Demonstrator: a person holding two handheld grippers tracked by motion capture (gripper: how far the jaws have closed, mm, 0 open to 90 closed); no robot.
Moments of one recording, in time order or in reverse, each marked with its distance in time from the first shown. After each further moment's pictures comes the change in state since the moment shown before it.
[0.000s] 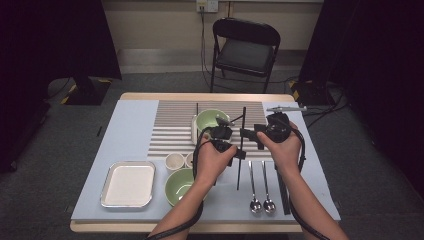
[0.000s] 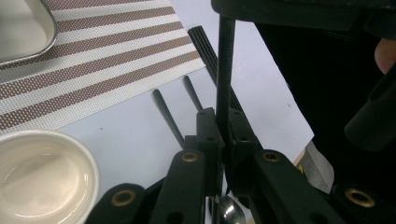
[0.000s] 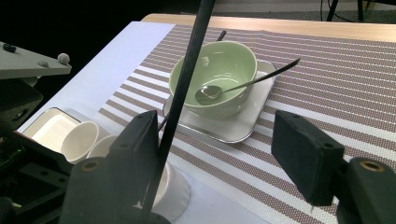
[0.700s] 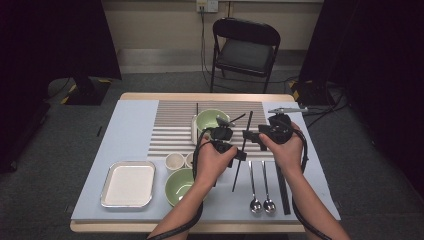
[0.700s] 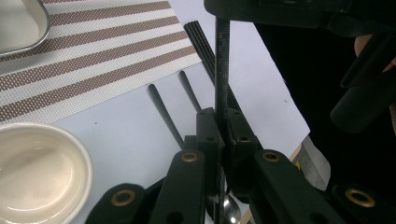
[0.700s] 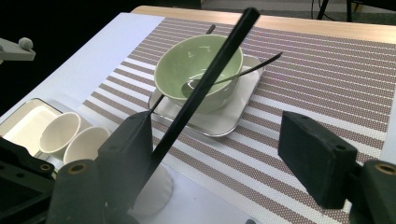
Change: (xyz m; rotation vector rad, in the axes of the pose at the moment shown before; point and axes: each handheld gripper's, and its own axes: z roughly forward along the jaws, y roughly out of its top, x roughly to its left) left arm -0.002 -0.001 -0.003 0.010 -0.011 -0.008; right arm -0.009 -0.004 0.000 0.014 -0.030 -0.037
